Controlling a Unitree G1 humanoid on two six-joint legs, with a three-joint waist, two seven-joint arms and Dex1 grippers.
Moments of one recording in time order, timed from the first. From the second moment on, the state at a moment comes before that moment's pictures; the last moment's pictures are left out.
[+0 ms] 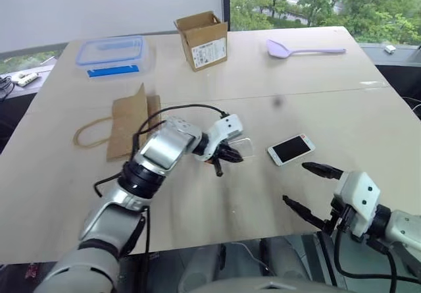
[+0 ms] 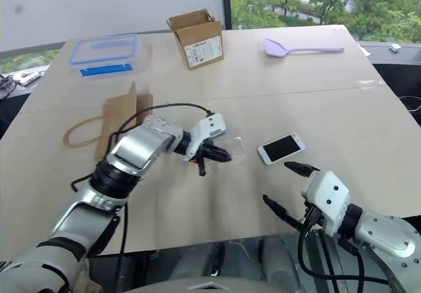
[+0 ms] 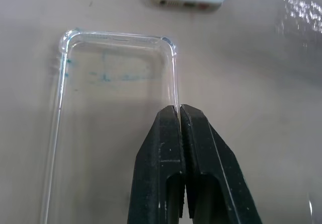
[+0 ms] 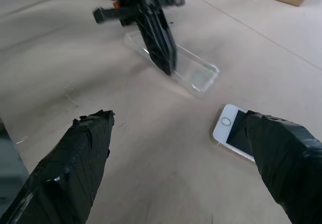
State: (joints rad) left arm -0.77 0.47 -0.45 -0.02 -0.12 1.01 -1.10; right arm 0.40 -0.71 -0.16 -0.90 0.40 0.42 0.67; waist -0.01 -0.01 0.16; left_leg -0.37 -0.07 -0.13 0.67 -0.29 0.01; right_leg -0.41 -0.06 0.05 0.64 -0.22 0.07
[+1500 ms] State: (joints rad) left arm -0.09 0.62 0.12 -0.37 -0.57 0.64 -1.06; right arm -0.72 -0.82 0.32 0.43 0.04 -0.08 1.42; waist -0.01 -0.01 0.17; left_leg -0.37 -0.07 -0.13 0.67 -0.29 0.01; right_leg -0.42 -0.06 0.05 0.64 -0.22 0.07
